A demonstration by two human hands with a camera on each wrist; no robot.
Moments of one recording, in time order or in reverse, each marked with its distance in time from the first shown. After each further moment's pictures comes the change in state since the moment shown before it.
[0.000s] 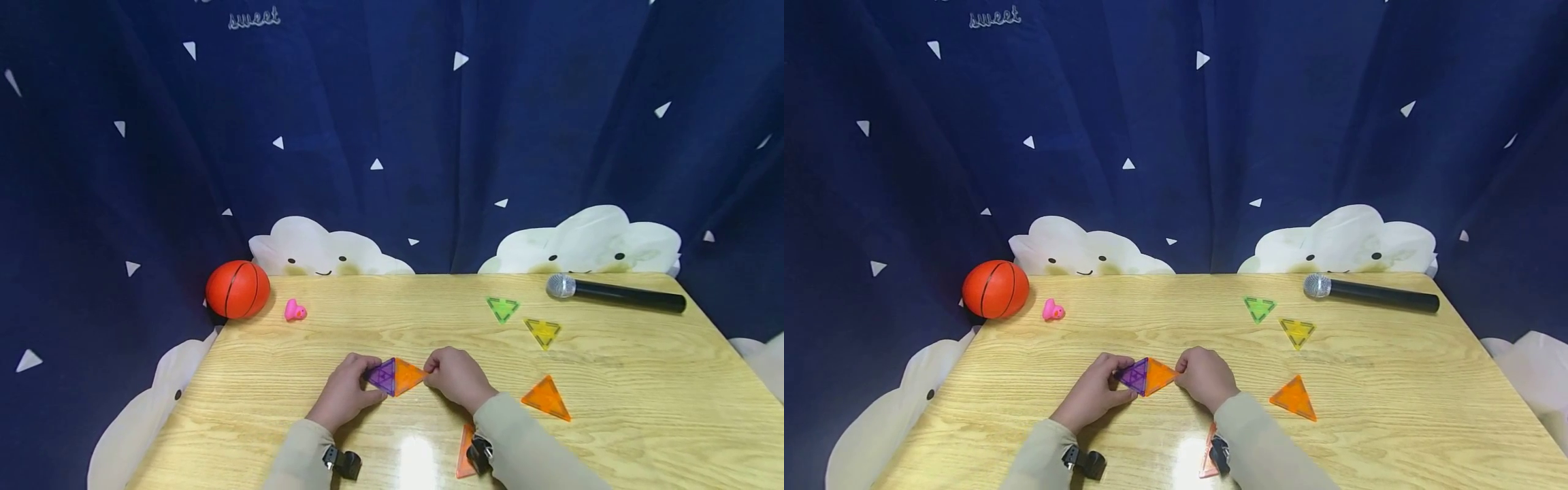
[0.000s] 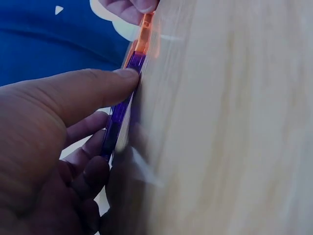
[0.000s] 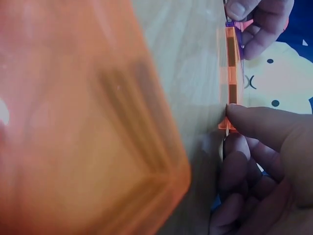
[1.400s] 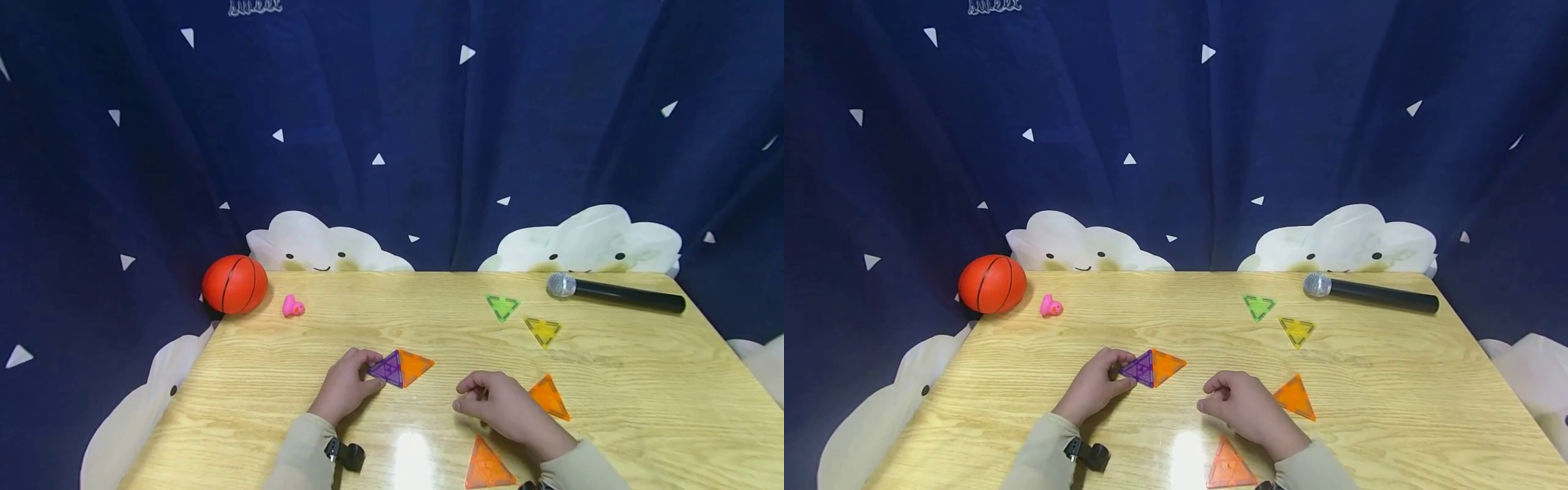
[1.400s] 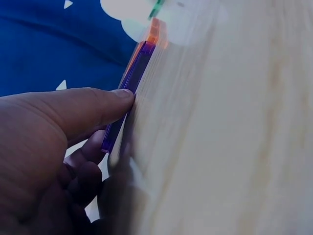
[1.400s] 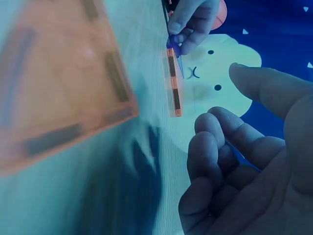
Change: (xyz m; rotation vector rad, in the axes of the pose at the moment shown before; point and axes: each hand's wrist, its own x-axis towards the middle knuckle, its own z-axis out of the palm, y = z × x) left_hand 0.008 -0.001 0.002 -0.016 0.044 -0.024; right_hand -0.062 0.031 -0.046 0.348 -0.202 0.020
